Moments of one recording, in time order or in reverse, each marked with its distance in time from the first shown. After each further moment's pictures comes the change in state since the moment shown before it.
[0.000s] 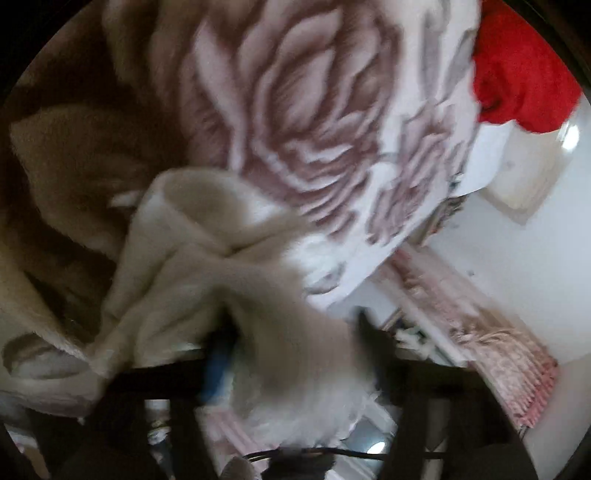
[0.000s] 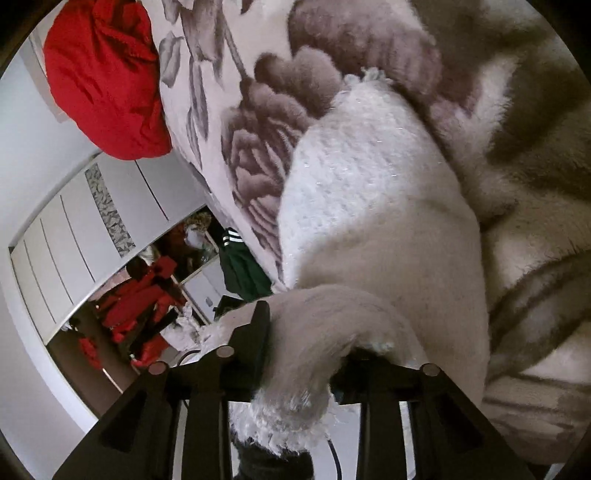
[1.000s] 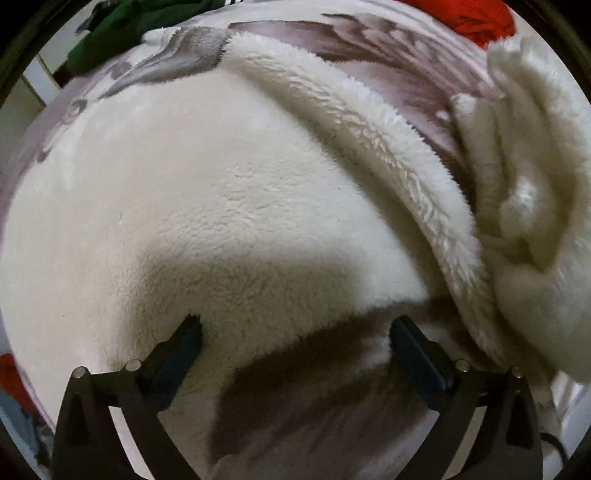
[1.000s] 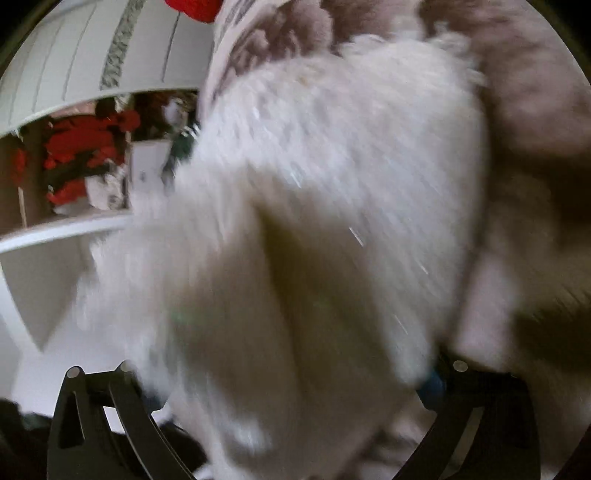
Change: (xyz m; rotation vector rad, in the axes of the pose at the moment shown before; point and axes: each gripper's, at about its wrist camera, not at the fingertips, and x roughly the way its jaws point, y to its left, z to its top) left arm 0.031 0.206 -0.124 0.513 -0.753 0.868; right arm 0.092 -0.030 0.044 -0.662 0.222 -0.266
